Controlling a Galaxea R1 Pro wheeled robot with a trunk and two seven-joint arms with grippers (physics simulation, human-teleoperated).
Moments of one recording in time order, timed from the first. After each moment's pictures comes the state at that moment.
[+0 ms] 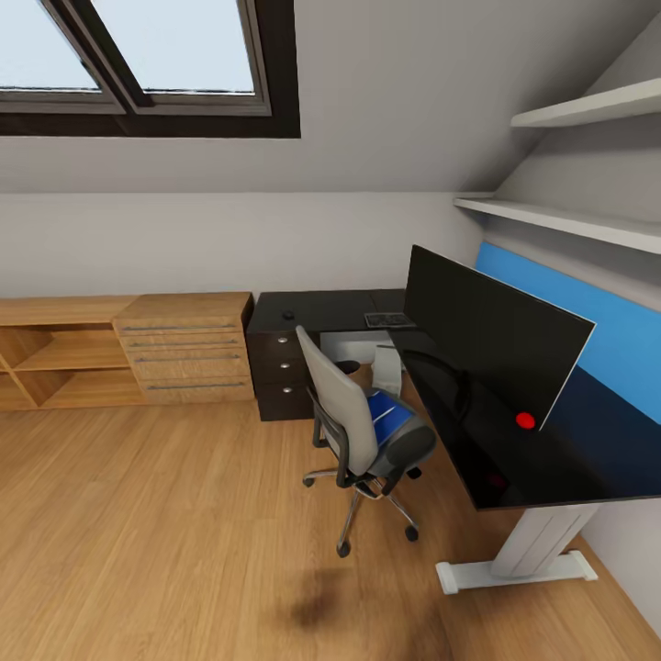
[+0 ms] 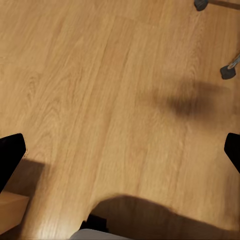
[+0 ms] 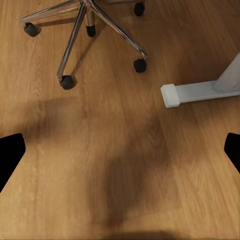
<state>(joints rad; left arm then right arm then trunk) 0.00 0.01 0.00 -0.45 0.32 -0.44 0.01 -0.22 0.05 0.00 -0.15 -0.01 -0.65 -0.10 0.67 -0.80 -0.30</state>
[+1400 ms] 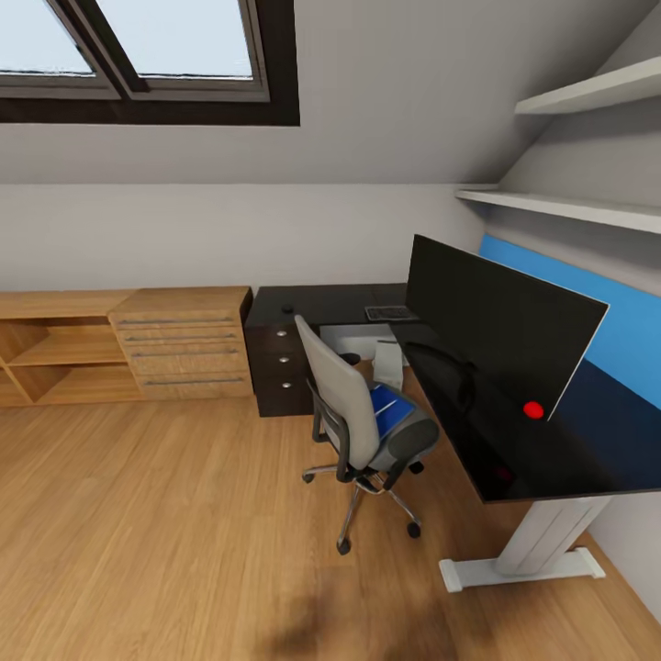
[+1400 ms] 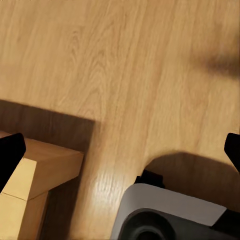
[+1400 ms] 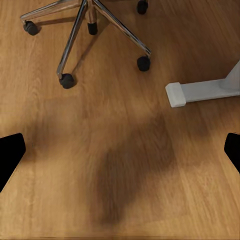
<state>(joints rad) 0.00 -0.02 0.00 -0.42 0.17 -0.28 0.28 -0.22 0.06 0.00 -0.10 -0.01 -0.73 -0.10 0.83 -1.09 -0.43</state>
